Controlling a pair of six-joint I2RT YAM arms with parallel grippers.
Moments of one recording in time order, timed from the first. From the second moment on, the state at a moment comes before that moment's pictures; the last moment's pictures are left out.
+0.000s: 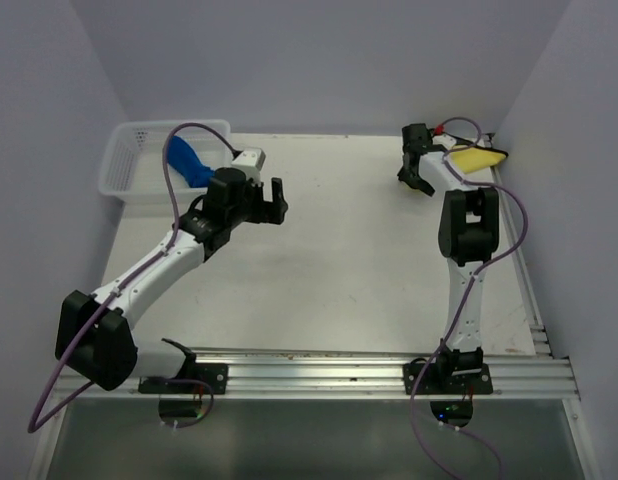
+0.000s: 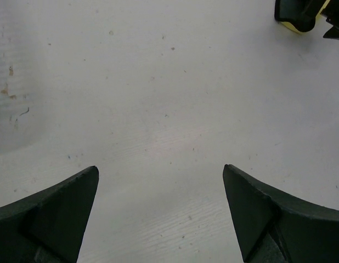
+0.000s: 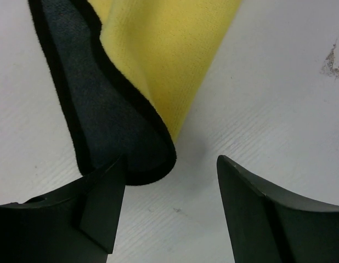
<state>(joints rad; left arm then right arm) -0.46 1.33 1.02 -0.18 -0.03 -0.28 0.11 2.29 1.89 -0.62 0.53 0.70</state>
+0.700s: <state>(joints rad) -0.53 1.36 1.02 -0.19 -0.10 -0.27 0.26 2.03 1.45 -0.52 0.41 0.76</state>
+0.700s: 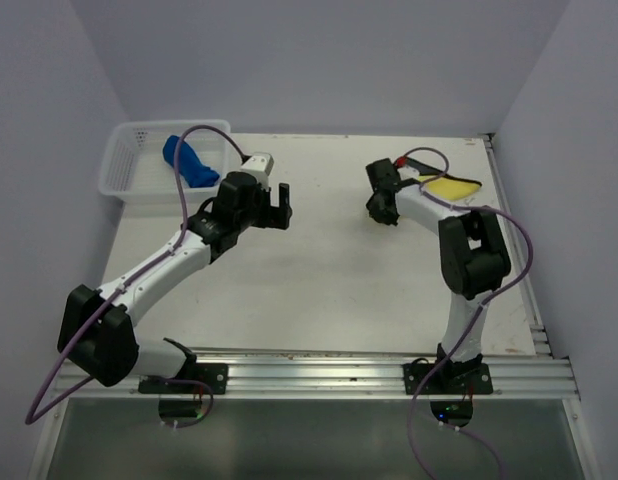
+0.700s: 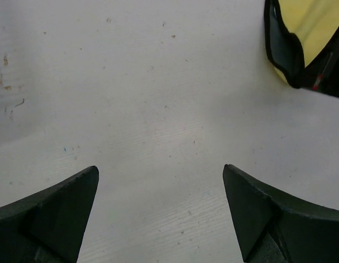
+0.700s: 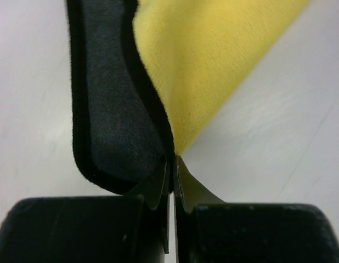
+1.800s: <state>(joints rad) -0.53 1.18 0.64 -0.14 0.05 -0.55 0.67 1.60 1.23 -0.54 0.35 0.81</state>
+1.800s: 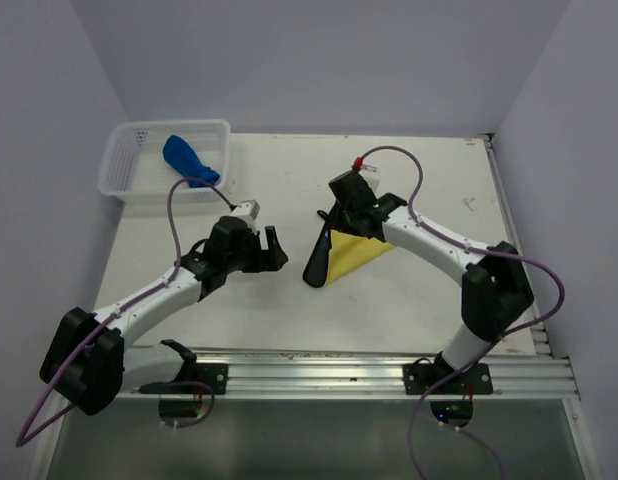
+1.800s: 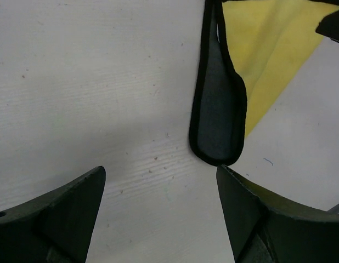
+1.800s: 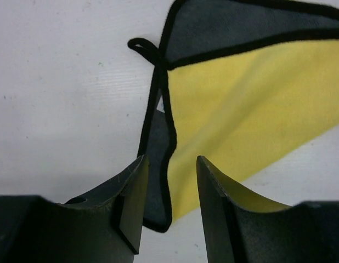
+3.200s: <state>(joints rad) -0.53 1.41 0.57 0.03 0.18 -0.55 0.62 2.30 1.87 -0.69 0.41 0.39</state>
